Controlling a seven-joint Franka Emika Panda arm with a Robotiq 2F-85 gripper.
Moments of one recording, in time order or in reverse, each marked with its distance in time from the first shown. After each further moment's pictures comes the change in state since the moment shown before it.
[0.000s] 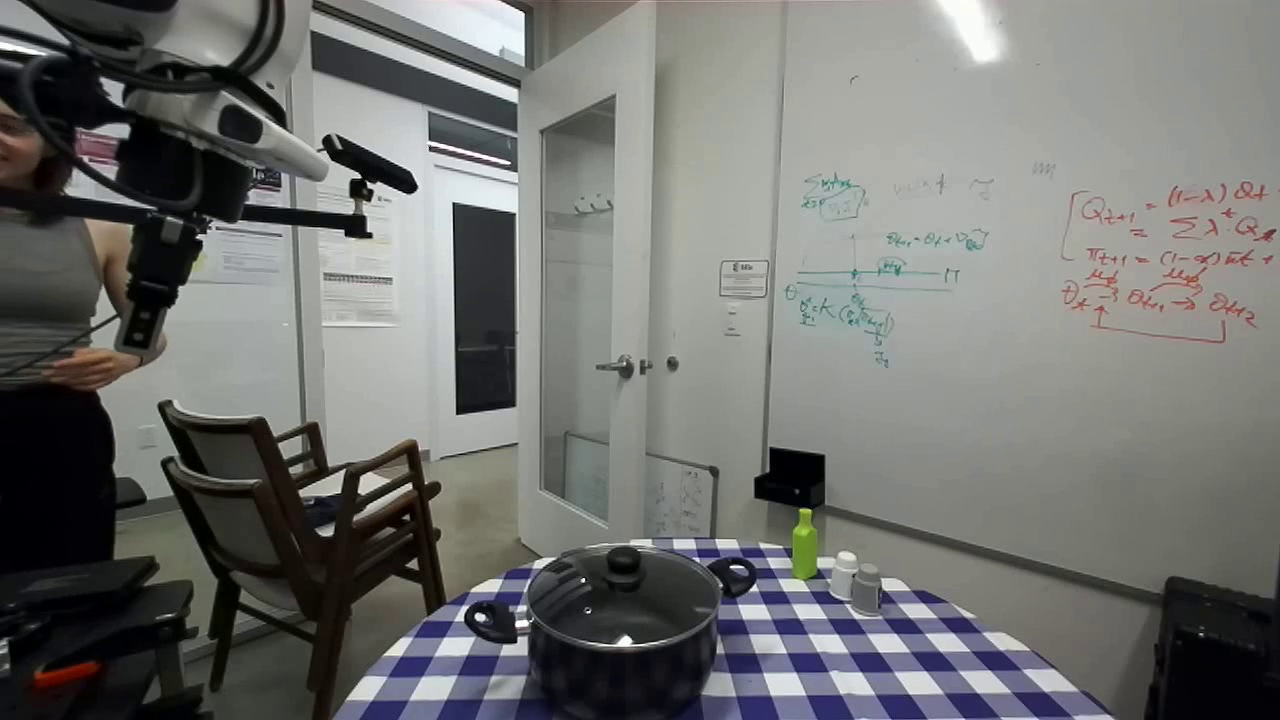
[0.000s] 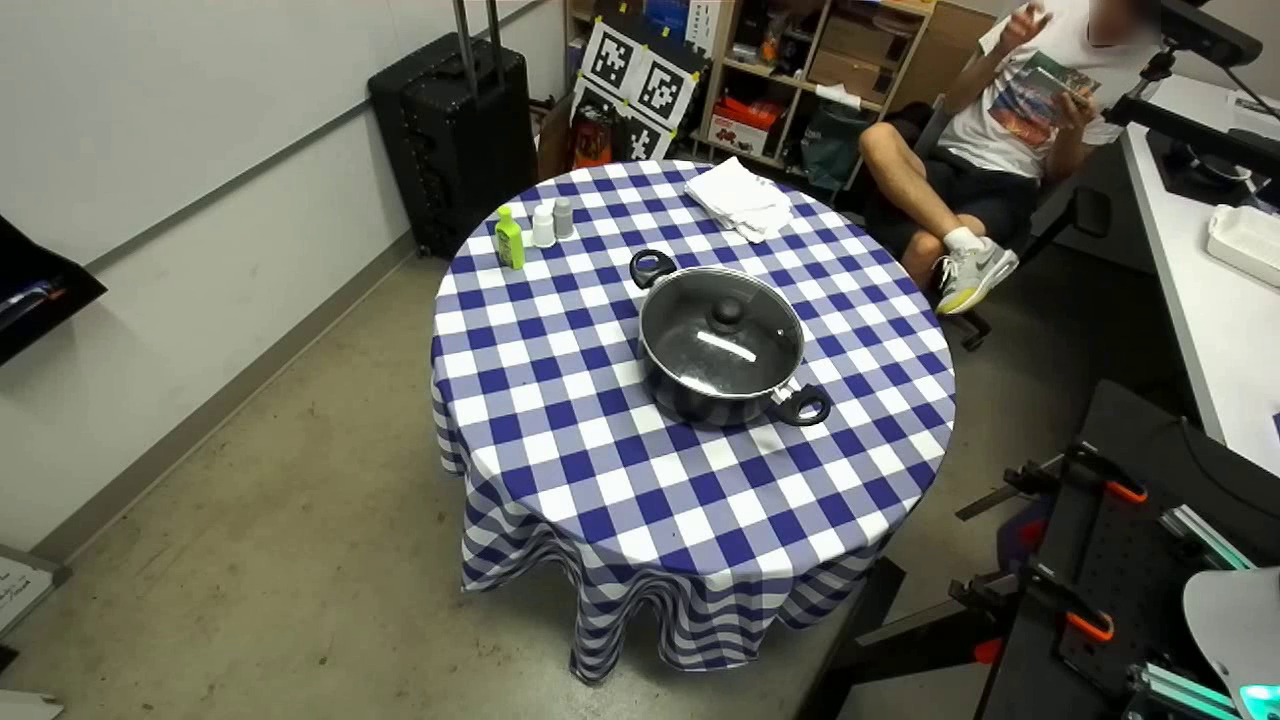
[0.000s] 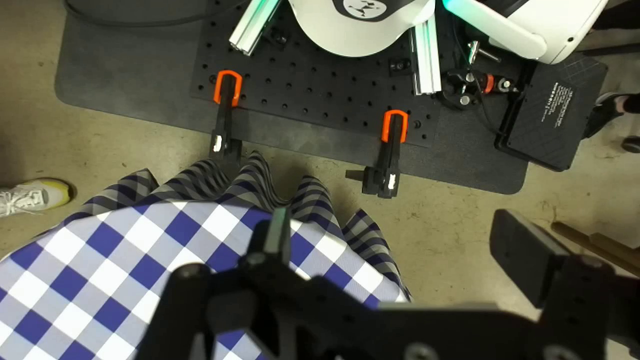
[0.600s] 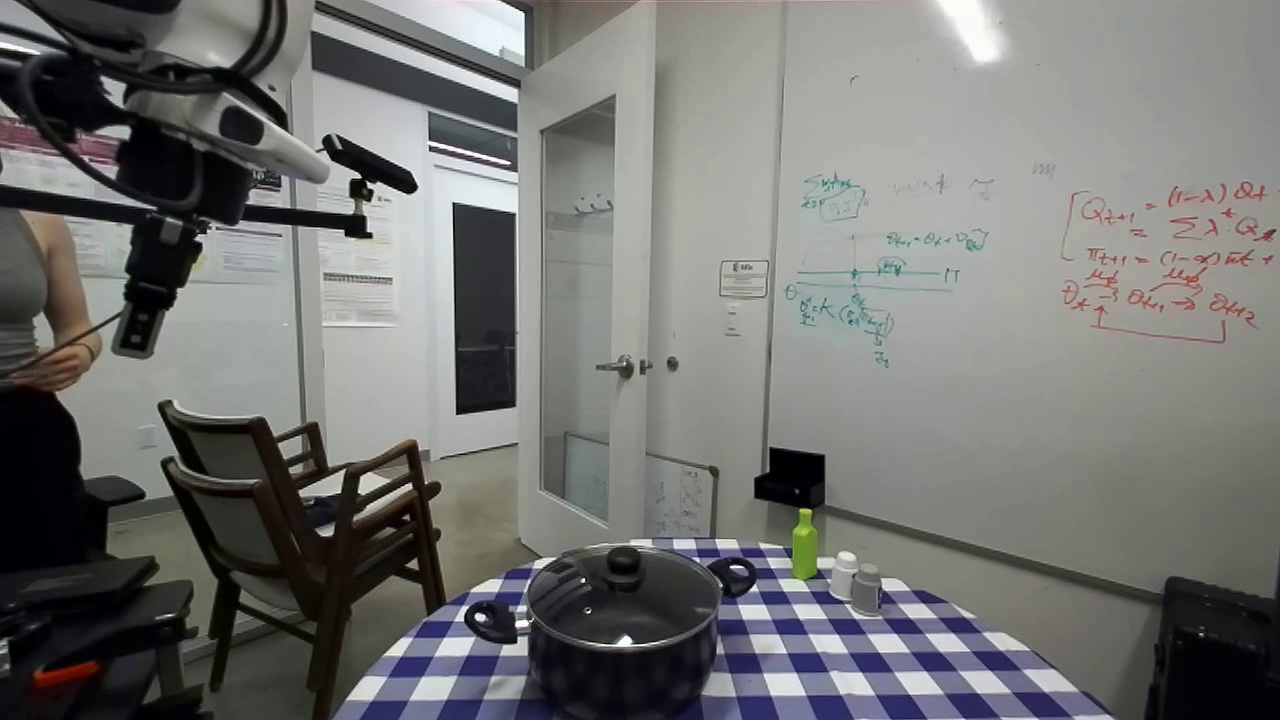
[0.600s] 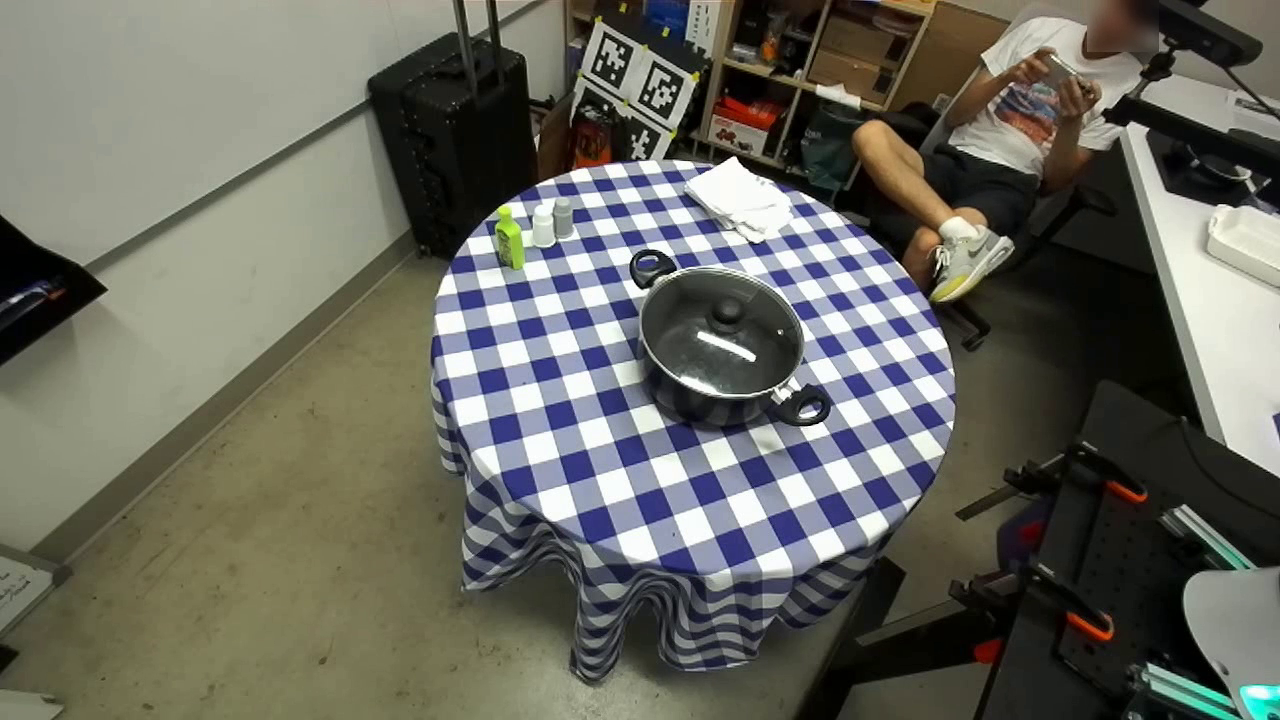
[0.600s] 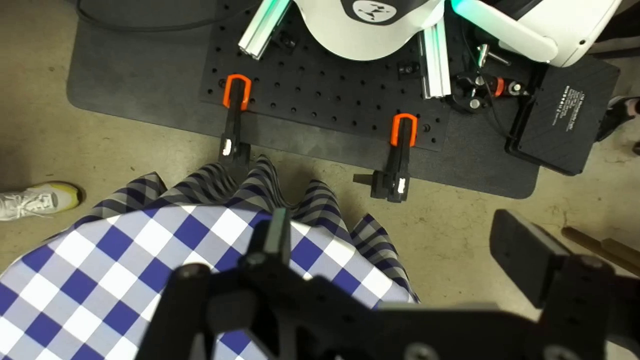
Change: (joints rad) arm -0.006 0.011 -0.001 0.000 -0.025 0.002 0.000
